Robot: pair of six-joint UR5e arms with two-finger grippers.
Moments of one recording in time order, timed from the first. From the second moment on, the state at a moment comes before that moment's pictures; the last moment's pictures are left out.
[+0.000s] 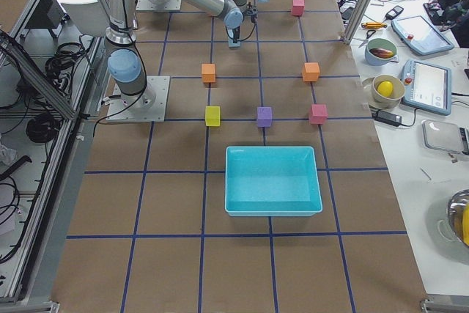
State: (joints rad) left arm -1.65 -1.87 -1.76 -1.03 1.57 -0.06; right arm 1.95 -1.23 1.87 -2.21 -1.46 0.37
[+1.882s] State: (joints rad) left arm -2.01 -1.91 -1.80 -1.05 1.49 -0.56; right arm 1.62 -1.46 1.61 -1.71 -1.59 0.12
